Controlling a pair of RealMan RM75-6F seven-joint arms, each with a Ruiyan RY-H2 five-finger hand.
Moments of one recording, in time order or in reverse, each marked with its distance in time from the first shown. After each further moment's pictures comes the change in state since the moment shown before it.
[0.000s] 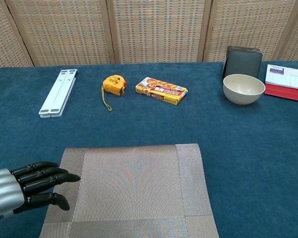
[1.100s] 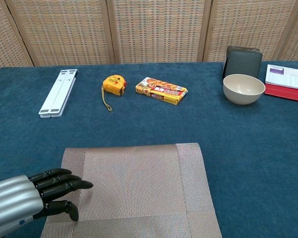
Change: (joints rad) left arm -0.043 -0.074 0.023 0.039 -0.055 -0.023 0.008; right arm -0.002 0.008 0.001 -0.001 0.002 0.004 0.016
